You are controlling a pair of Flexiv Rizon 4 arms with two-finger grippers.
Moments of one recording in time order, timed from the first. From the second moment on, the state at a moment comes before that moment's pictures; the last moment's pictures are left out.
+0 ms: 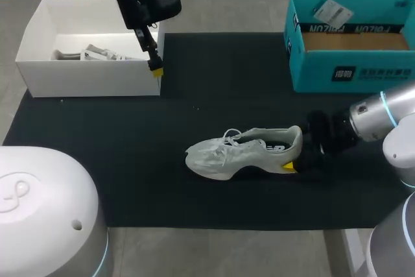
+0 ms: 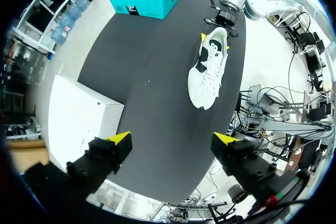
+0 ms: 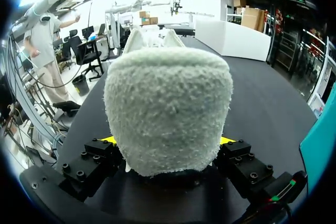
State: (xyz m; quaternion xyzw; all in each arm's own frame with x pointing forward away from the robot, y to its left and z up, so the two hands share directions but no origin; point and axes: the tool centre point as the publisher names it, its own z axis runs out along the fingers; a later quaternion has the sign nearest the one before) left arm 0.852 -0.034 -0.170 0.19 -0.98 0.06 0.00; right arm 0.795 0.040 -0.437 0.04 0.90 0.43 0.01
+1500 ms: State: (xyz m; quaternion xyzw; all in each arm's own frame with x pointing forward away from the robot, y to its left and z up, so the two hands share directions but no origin) left arm 0.762 -0.190 -0.257 0.62 -0.78 0.04 -0.04; right arm 0.795 0.040 -0.437 0.04 0.90 0.43 0.01
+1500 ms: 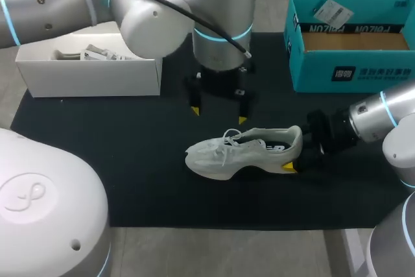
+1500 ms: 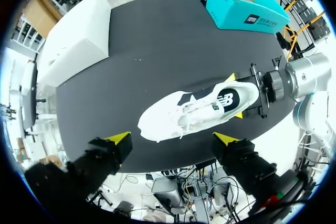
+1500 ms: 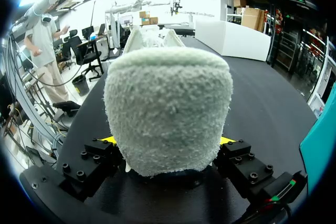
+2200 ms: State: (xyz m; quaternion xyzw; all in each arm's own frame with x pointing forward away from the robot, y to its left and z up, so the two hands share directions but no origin) left arm 0.764 -0.282 -0.316 0.63 -0.77 0.05 -0.04; right arm 0.795 0.040 -0.437 0.04 0.90 0.43 0.01
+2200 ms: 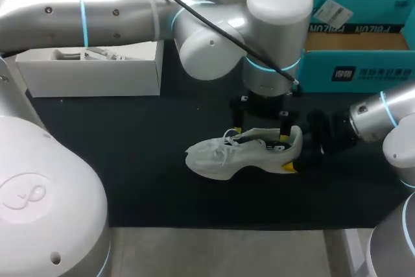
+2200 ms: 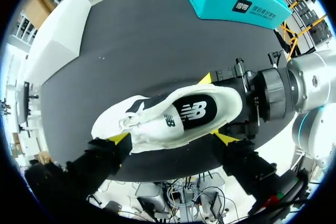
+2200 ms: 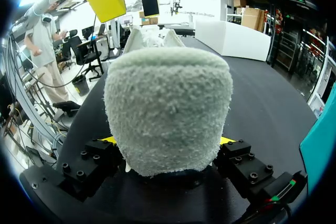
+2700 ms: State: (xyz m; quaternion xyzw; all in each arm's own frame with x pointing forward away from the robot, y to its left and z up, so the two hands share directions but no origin) left arm 0.777 -0.280 -0.338 0.64 -0.76 0.05 -0.09; right arm 0.795 0.040 -0.437 0.04 0.90 0.43 0.01
